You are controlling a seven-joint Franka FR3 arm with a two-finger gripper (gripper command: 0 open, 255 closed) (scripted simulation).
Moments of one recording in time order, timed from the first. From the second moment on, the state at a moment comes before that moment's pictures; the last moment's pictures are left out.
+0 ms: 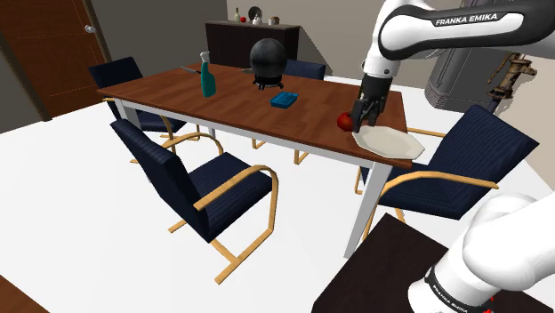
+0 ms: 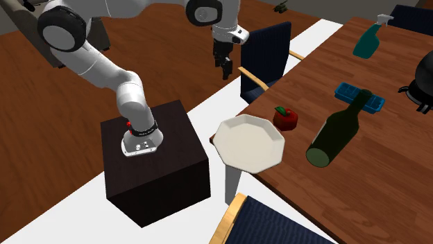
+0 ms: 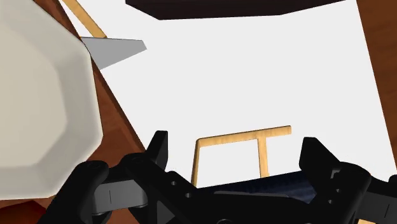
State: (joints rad) arm -0.09 -0.48 -0.16 -2.24 -0.02 1.73 -0.15
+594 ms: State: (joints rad) arm -0.12 -0.19 -0.28 -1.99 -0.01 1.78 -0.31
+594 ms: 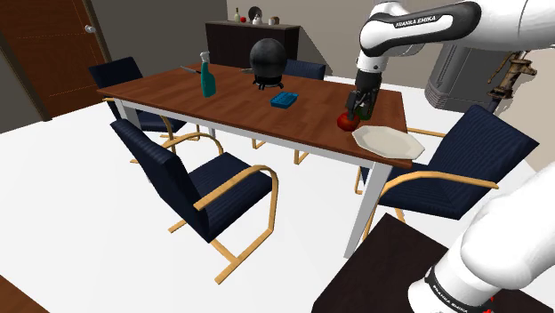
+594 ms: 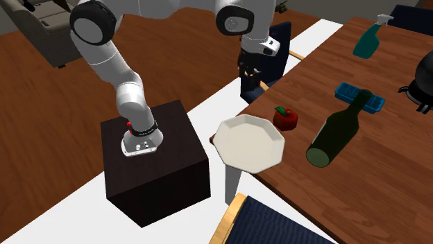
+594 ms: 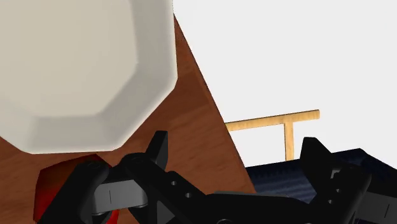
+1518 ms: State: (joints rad) arm -0.26 0.37 -0.37 -1.35 0.14 1.68 -0.54
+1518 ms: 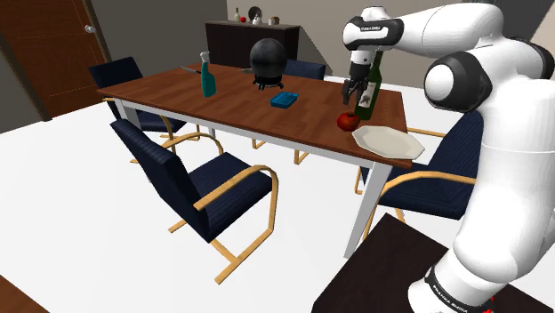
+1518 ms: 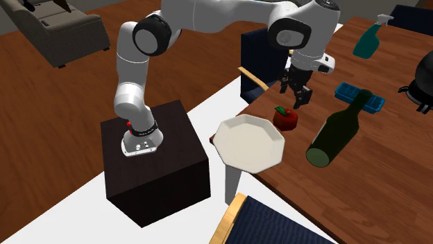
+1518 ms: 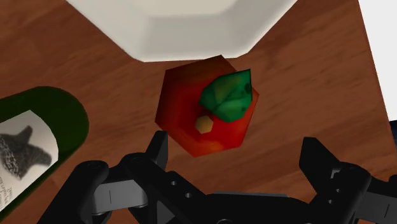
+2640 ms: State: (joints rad) arm -0.27 0.39 -0.37 -1.42 0.15 1.77 -0.56
